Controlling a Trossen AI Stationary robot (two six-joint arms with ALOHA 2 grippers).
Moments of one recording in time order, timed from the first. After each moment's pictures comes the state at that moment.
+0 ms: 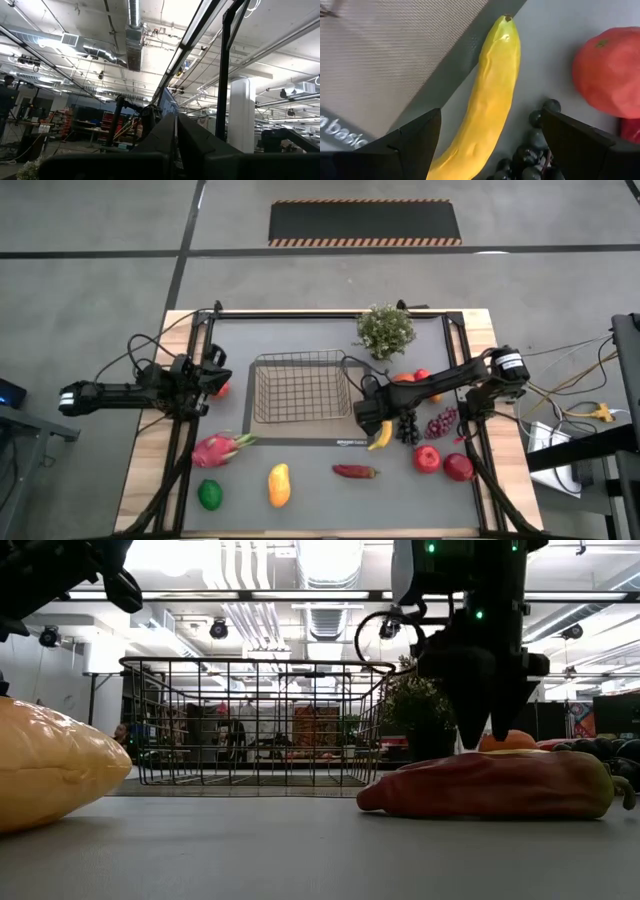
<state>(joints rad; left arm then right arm) 0.09 0.32 0.03 0.86 0.10 -0.25 0.15 1.75 1.14 -1.00 0.21 1.03</state>
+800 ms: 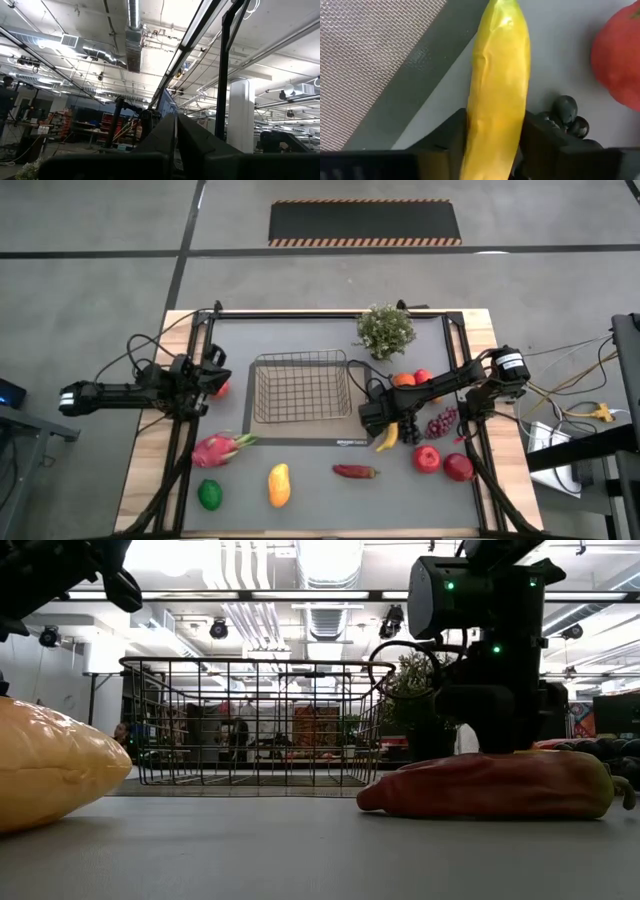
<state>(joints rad) 0.09 0.31 0.03 0.86 0.10 -0.26 0.15 1.74 1.00 -0.85 0.18 1.06</state>
